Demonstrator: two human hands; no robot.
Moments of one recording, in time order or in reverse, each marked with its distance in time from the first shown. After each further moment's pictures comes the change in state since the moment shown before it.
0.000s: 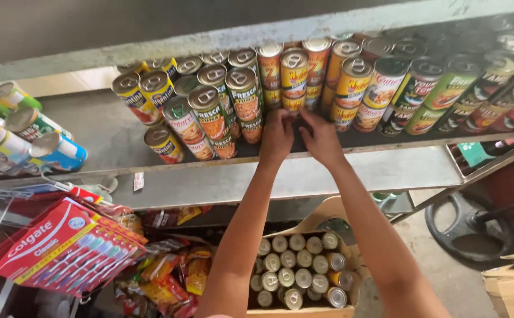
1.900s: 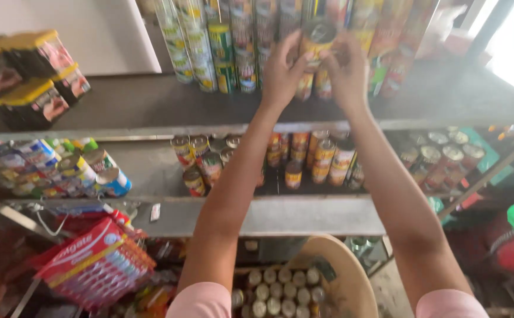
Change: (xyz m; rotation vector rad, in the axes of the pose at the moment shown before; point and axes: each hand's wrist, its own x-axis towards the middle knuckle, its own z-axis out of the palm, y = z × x) left_hand 0.251 0.293 -0.107 -0.311 0.079 0.413; right_hand 0.251 -0.188 -0.206 0.249 0.342 -0.128
